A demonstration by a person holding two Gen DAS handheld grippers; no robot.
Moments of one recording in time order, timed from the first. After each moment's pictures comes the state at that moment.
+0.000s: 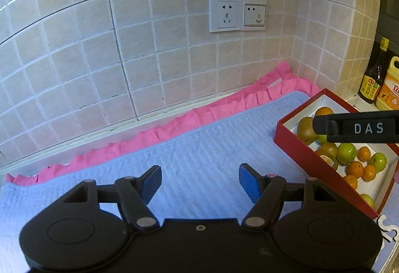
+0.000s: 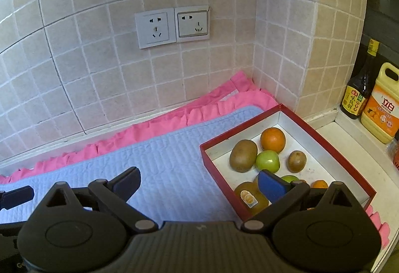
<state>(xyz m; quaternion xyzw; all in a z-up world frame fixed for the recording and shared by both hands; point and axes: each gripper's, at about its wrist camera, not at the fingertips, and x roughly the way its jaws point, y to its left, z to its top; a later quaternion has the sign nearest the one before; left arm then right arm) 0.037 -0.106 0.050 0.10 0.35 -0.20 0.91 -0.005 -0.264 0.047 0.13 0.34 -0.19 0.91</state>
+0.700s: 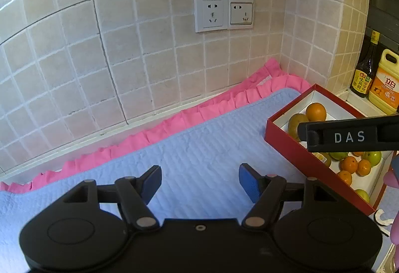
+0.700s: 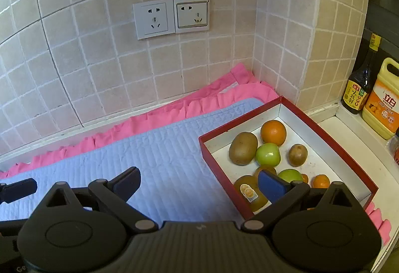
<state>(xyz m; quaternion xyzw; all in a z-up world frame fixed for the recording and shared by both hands) 0.033 -0.115 0.048 0.12 0.34 -0.22 0.91 -0.001 -0.266 0.039 0.13 0.35 -0.19 0.91</state>
